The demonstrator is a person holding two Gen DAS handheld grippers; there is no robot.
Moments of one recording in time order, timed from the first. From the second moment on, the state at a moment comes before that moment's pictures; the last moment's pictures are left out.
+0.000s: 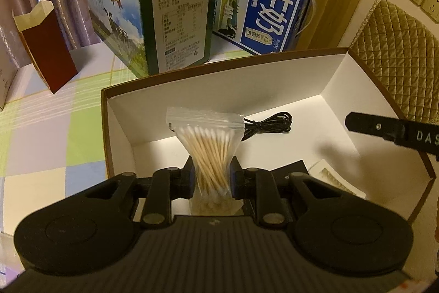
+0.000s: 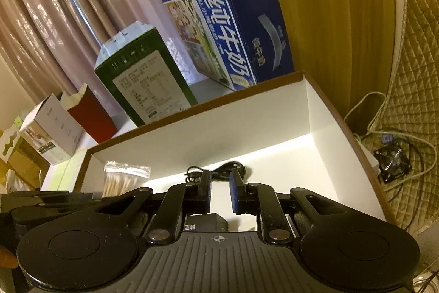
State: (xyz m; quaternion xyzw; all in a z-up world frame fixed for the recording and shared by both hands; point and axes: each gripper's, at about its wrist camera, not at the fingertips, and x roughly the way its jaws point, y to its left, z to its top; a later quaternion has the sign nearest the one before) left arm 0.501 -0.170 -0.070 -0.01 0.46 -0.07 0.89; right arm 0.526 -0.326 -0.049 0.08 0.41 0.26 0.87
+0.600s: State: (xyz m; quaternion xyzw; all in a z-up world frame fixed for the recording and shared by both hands) left arm 0.496 -0.175 -0.063 0.00 0.44 -0.07 0.89; right arm 0.515 -0.324 -0.050 0.03 0.41 0.26 0.87
